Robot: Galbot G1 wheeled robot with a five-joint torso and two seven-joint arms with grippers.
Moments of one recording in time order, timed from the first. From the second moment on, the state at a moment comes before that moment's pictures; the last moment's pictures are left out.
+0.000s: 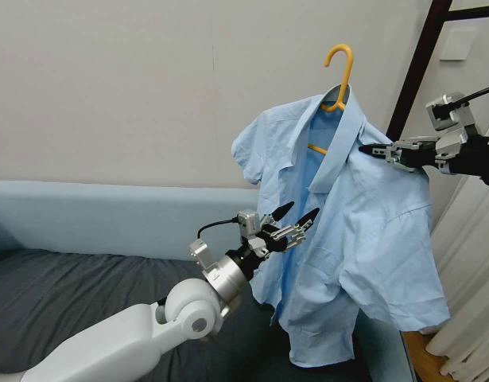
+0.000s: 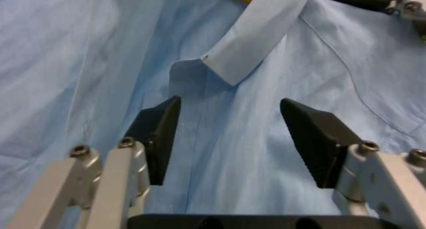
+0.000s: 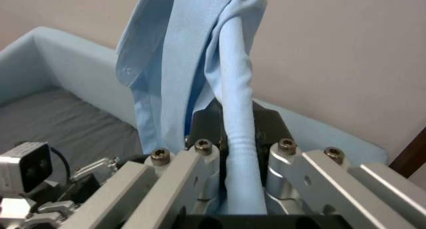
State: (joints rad) left arm 0.36 -0.93 0.52 -1.97 -1.29 -0.24 -0.08; right arm -1.07 -0.17 0.98 2.19 2.00 -0.50 0.23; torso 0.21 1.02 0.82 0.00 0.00
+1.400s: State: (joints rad) left arm 0.11 -0.95 0.61 -1.79 -1.01 -0.27 -0.08; right arm -1.08 -0.16 0.92 2.17 1.90 -0.50 0.19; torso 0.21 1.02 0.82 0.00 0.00
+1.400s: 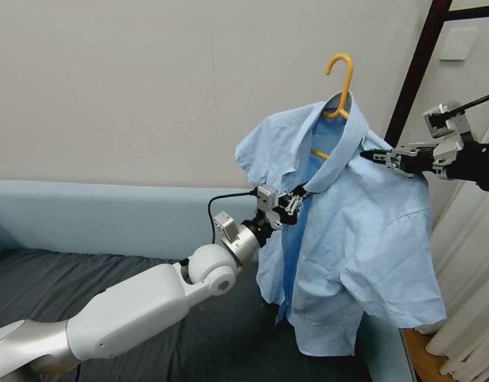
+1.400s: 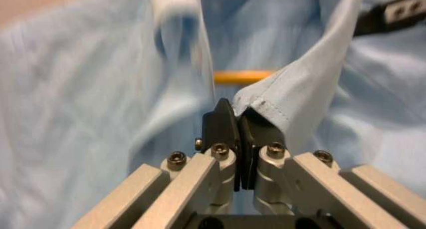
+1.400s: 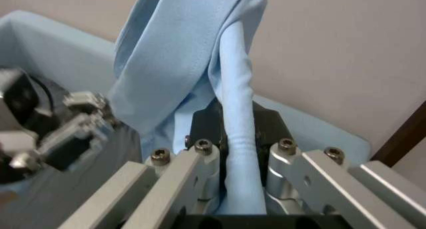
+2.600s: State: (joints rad) left arm 0.88 -0.66 0.09 -2.20 -0.73 -0.05 -0.43; right arm -1.04 0.03 0.77 2.13 1.70 -0.47 0.13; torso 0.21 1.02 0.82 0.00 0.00
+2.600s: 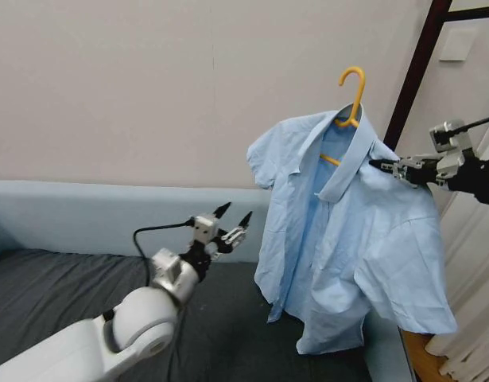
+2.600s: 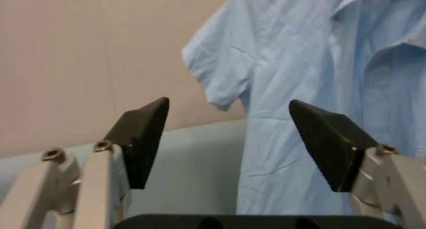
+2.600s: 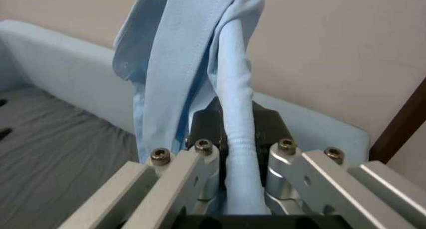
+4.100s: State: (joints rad) left arm 1.70 -1.09 -0.53 -2.20 -0.46 -0.38 -0.20; right arm 0.07 0.38 -0.05 1.81 1.63 -0.73 0.50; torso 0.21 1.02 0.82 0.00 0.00
